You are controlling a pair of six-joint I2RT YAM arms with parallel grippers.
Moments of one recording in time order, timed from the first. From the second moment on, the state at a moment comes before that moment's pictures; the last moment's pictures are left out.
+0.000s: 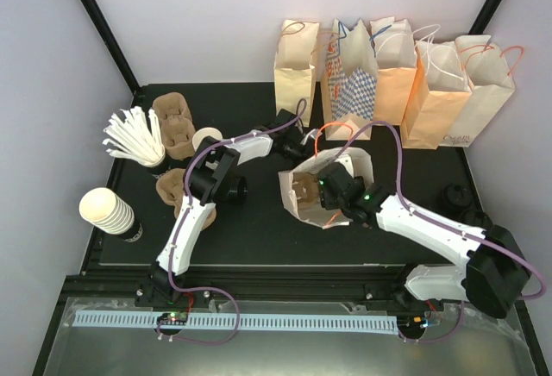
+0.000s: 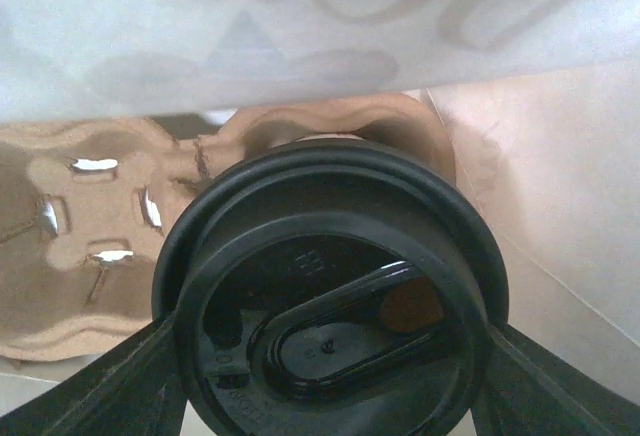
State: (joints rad) left arm -0.57 2.47 1.82 -0.30 1.15 -0.70; right arm 0.82 1.23 0.79 -0.54 0.48 0.49
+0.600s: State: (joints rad) left arm -0.57 2.46 1.78 -0.17 1.07 -0.76; right arm 0.65 1.52 1.16 -0.81 0.29 0.47
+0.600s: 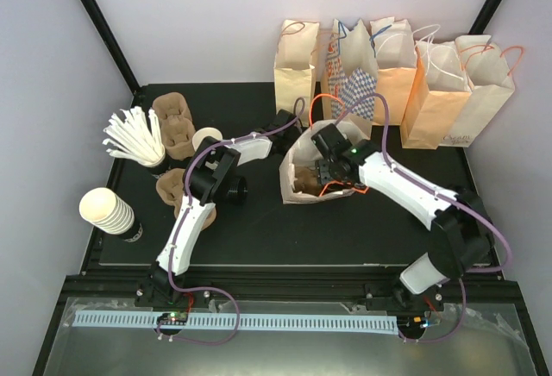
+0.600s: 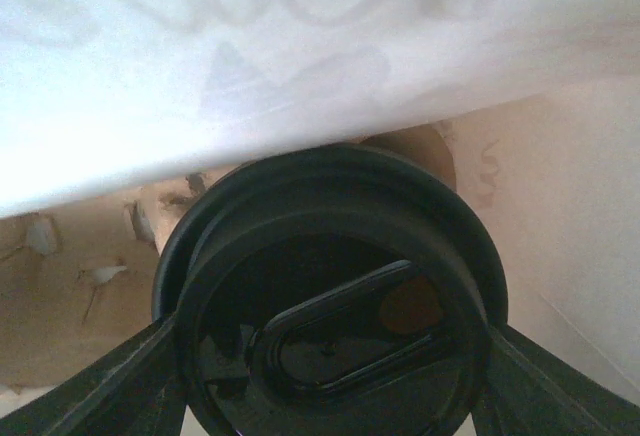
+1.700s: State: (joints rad) left arm -0.57 2.36 1.70 -0.28 0.97 -0.67; right arm 0.54 1.83 1.60 -1.21 0.14 0.31
